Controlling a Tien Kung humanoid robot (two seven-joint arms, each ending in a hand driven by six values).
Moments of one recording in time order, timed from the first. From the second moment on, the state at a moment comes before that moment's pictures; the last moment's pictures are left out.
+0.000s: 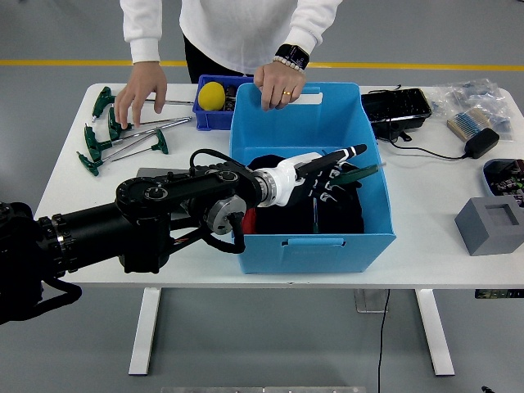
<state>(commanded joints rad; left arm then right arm) -1.12 0.00 -0.11 -0.86 0.23 0.13 0.16 0.18 -0.18 0.41 0.18 -0.32 -0.20 -0.08</state>
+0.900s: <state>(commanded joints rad) -1.11 0.00 -0.26 -0.97 1.37 0.06 0.26 0.17 -0.18 0.46 0.18 -0.36 -0.20 -0.09</state>
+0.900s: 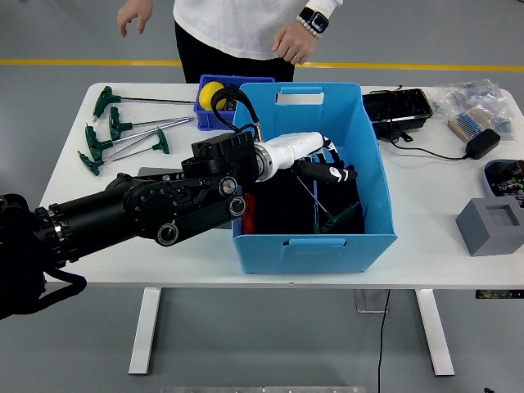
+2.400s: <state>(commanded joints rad) -0.15 0.07 -1.41 -1.26 1.16 0.16 -0.22 0.15 -0.15 0.54 0.18 -0.43 -0.20 -0.10</state>
